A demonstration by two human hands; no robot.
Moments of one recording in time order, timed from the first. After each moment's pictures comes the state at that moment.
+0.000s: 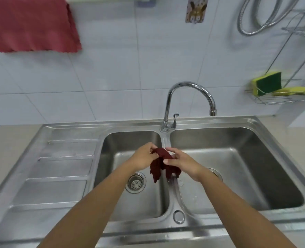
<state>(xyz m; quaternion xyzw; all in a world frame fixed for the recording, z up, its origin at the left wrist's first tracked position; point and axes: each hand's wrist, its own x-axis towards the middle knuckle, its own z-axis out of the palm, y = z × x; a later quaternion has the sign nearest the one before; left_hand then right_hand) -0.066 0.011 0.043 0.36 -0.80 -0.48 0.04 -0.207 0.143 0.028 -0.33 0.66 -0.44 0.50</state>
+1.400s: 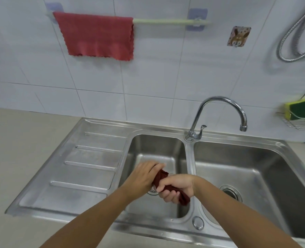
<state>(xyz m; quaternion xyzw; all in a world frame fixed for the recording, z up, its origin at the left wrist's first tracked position) 0.074 0.029 0.016 0.14 -0.96 -0.07 0.24 -0.093 0.110 0.066 -0.25 0.48 -0.12 0.83</state>
